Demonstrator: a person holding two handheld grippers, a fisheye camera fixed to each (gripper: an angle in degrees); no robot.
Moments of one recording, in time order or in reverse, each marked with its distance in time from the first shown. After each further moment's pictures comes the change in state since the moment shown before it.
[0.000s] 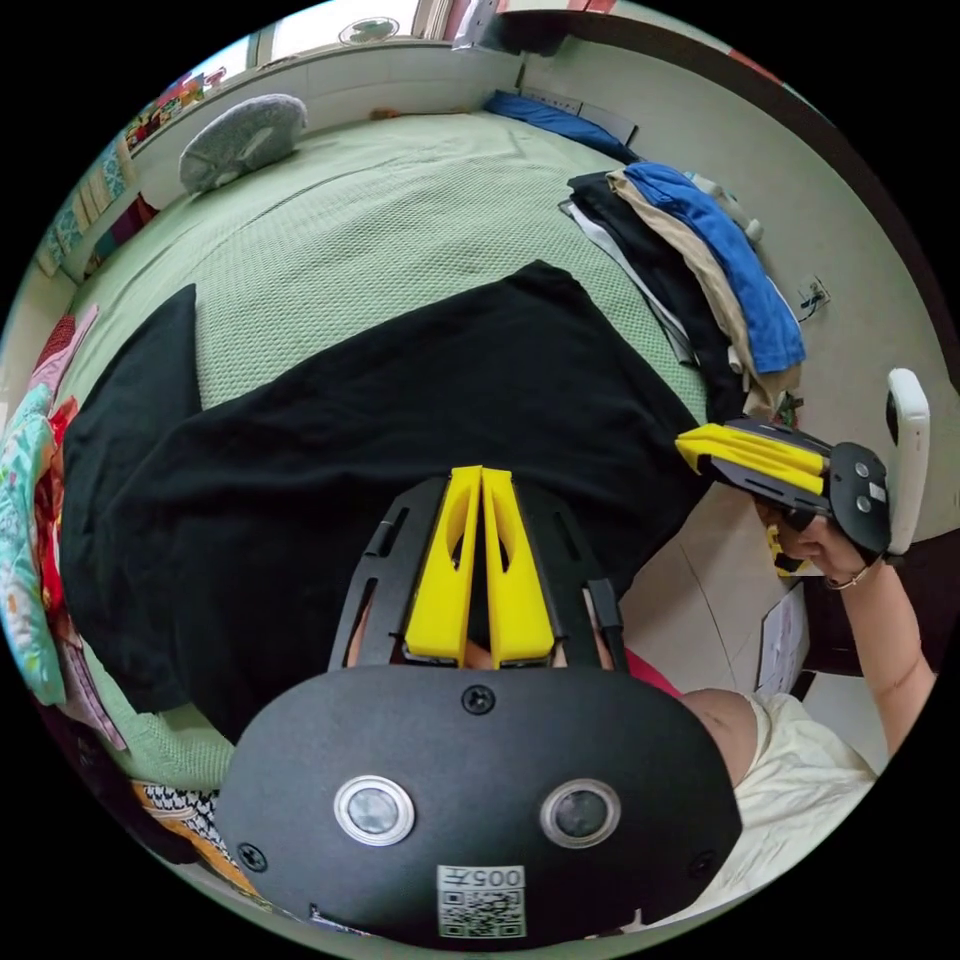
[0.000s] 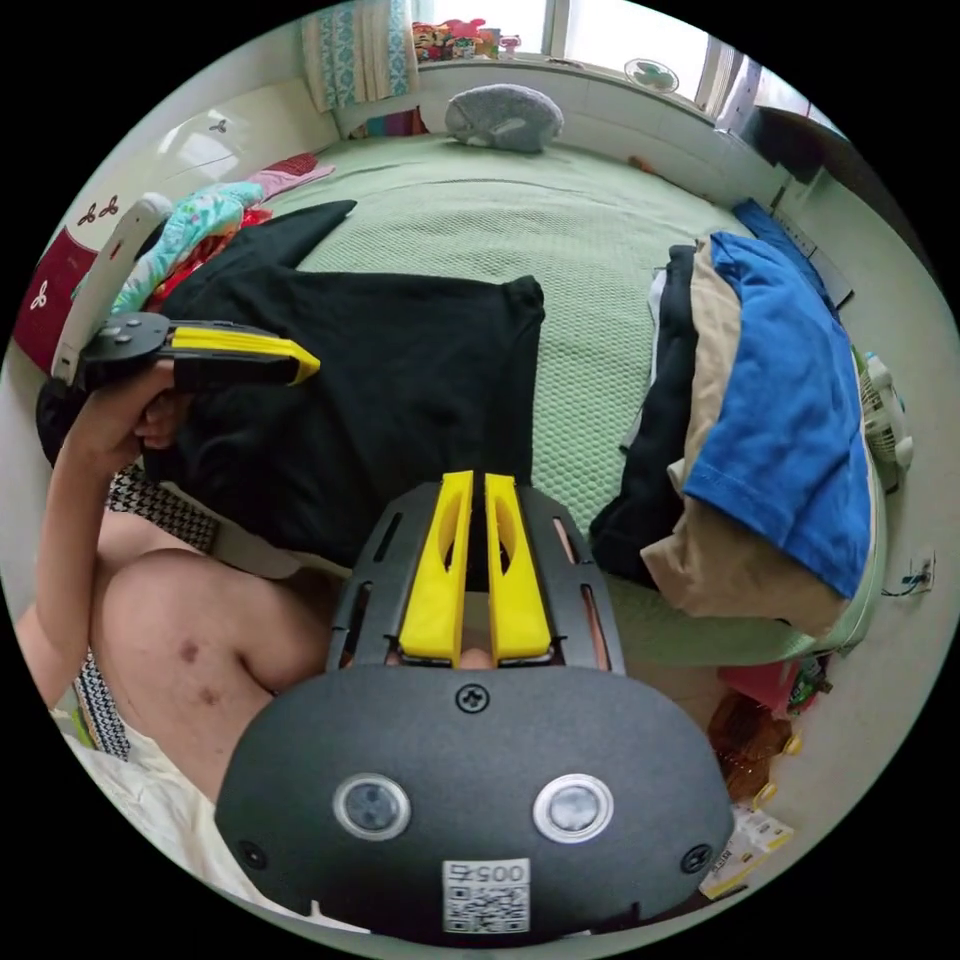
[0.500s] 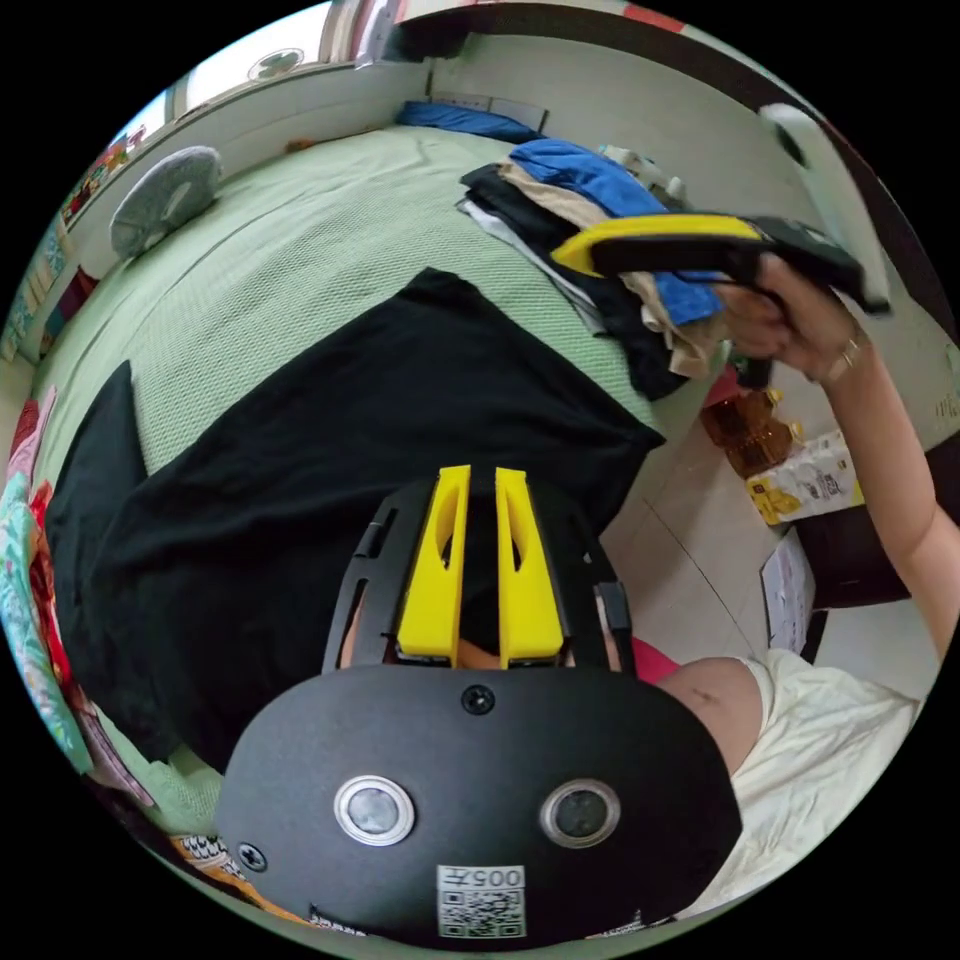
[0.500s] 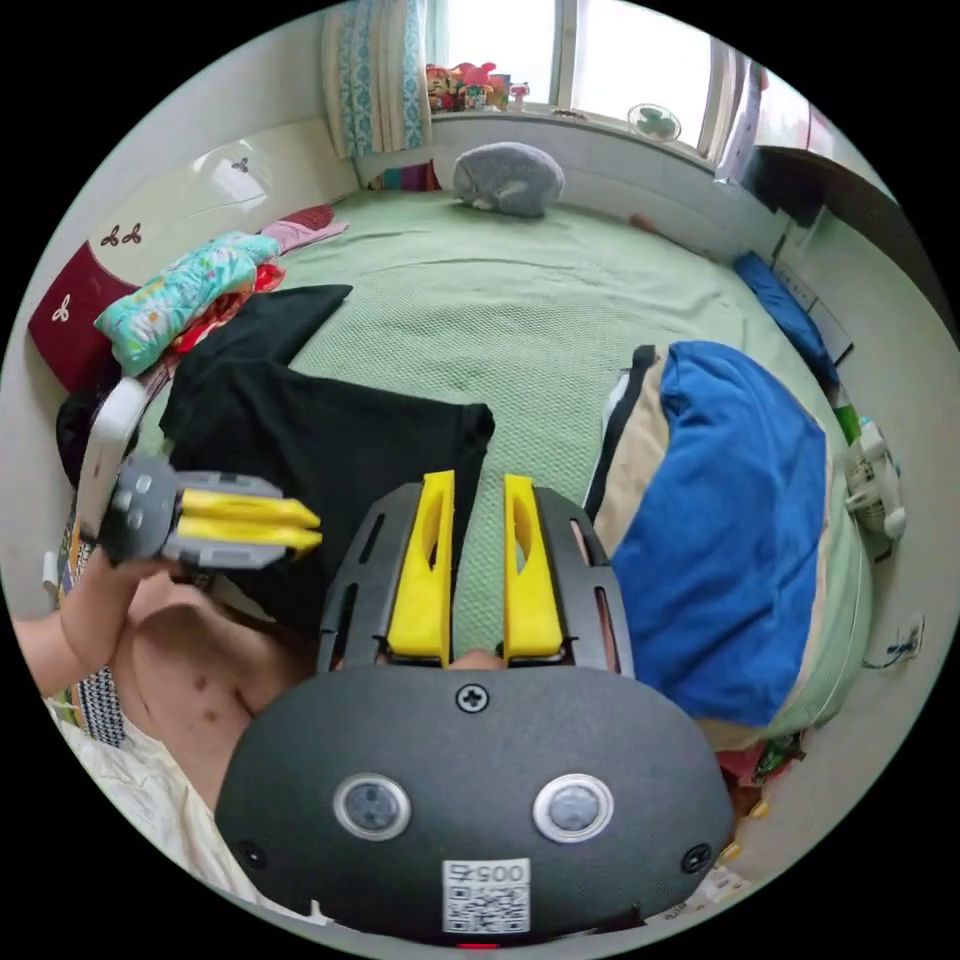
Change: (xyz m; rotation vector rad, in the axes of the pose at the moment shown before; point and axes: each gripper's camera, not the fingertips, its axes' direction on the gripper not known) left arm 0.081 0.020 -0.034 0.033 0.085 0.180; right arm 0.048 -0.104 -0.039 0.110 -0.056 -0.070
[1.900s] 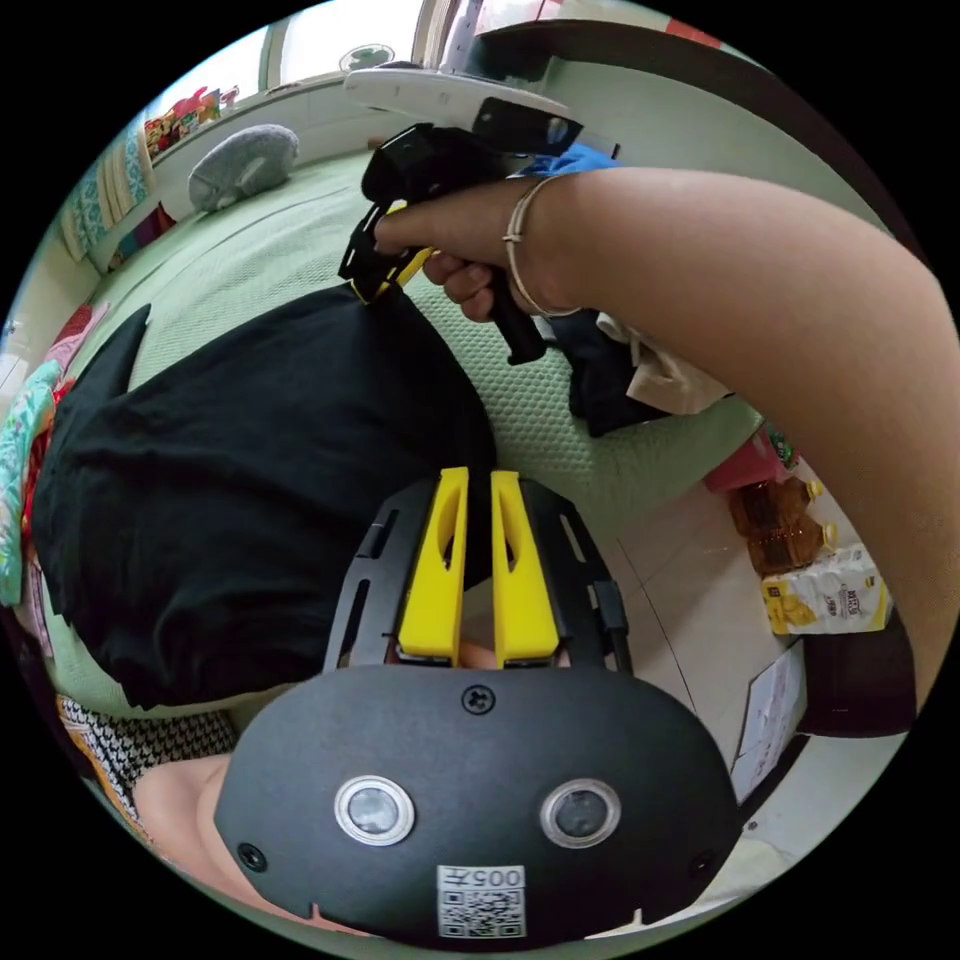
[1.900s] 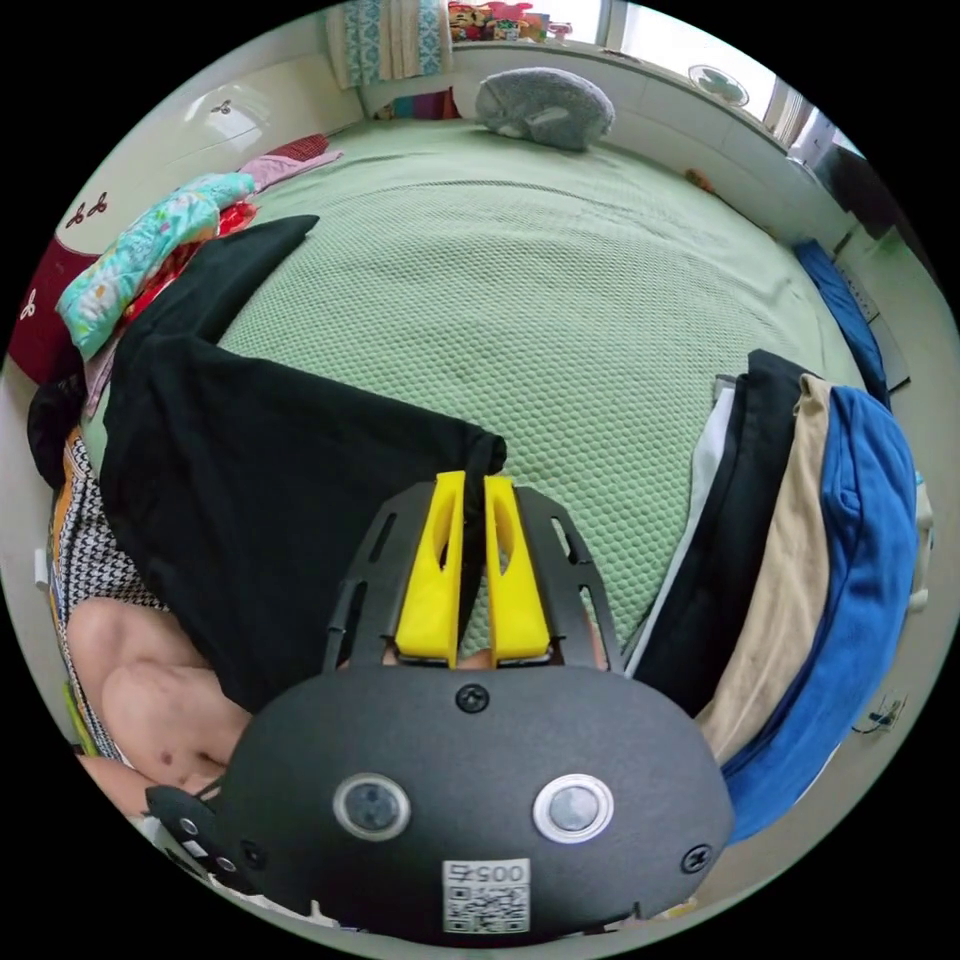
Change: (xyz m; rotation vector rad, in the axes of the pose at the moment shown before) left arm 0.126 0.069 -0.034 0.068 -0.099 -0.283; right arm -0.037 -0.090 0.139 -0.155 0.012 -0.057
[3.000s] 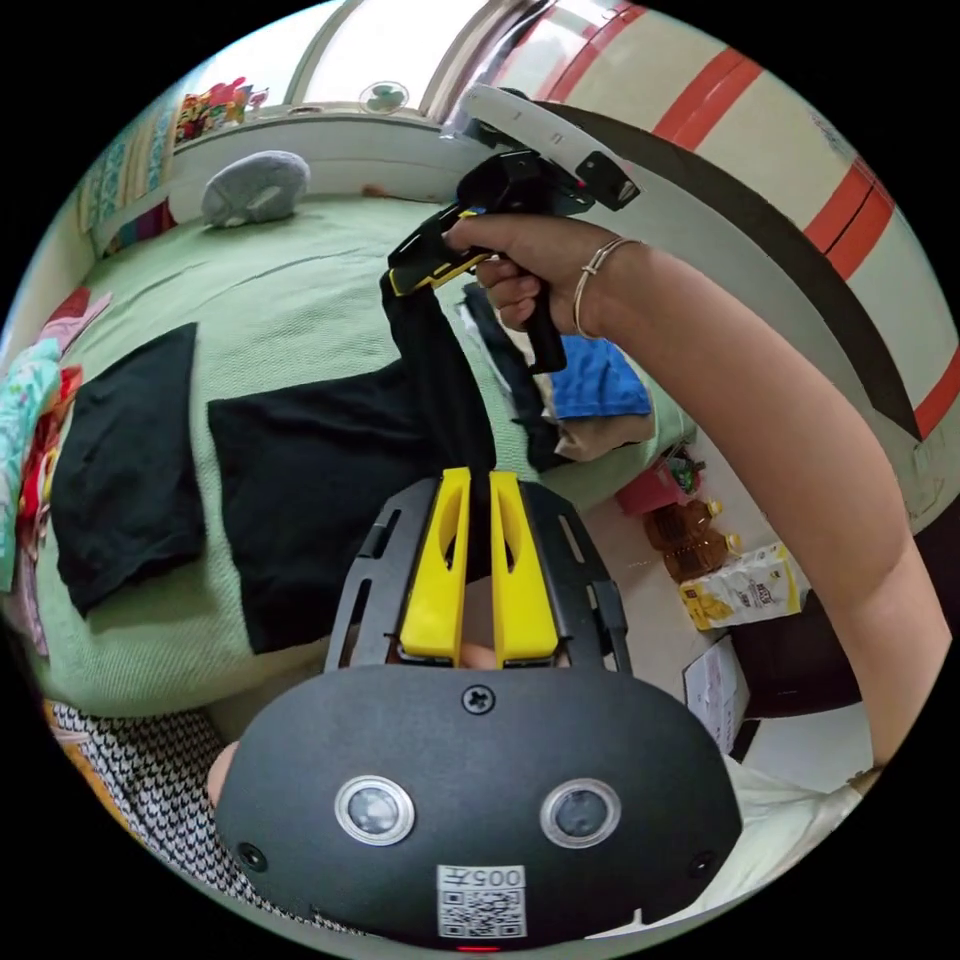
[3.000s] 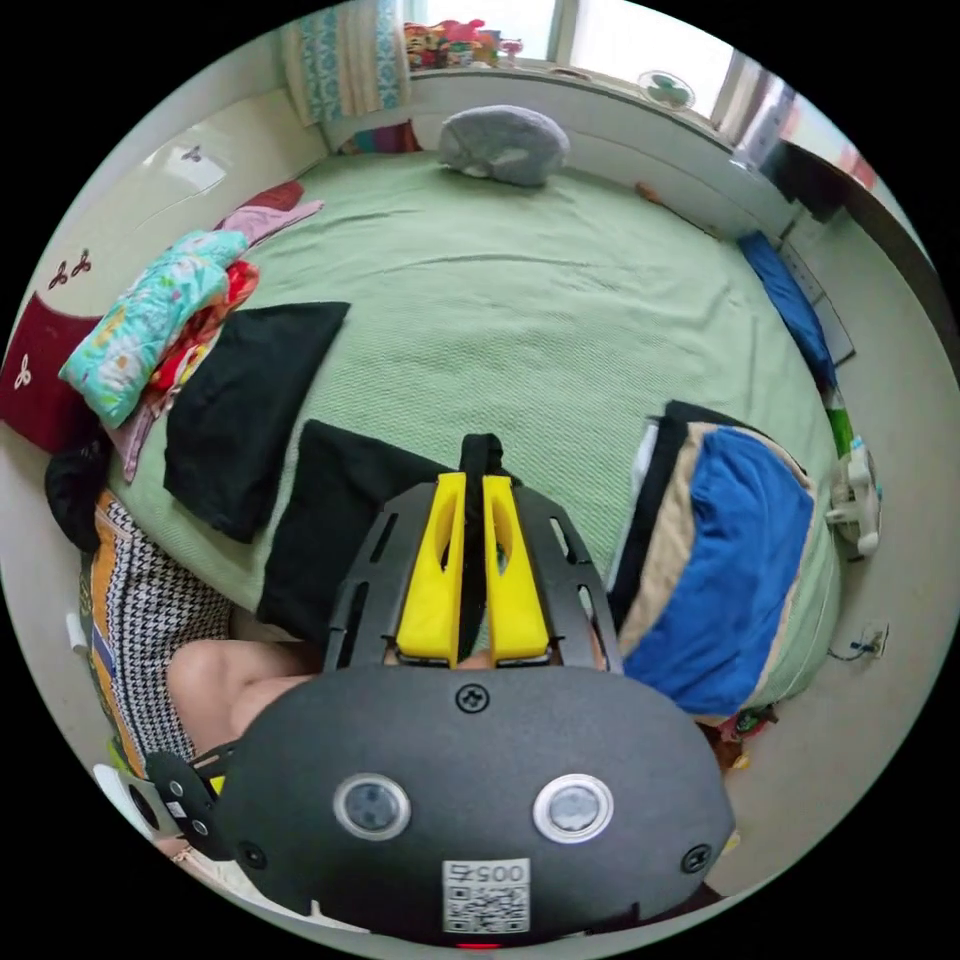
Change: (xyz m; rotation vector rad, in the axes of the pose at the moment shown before) left arm -0.164 0.103 -0.126 0.144 0.188 -0.022; right arm -0.121 -0.030 -0.123 0.008 0.030 0.083
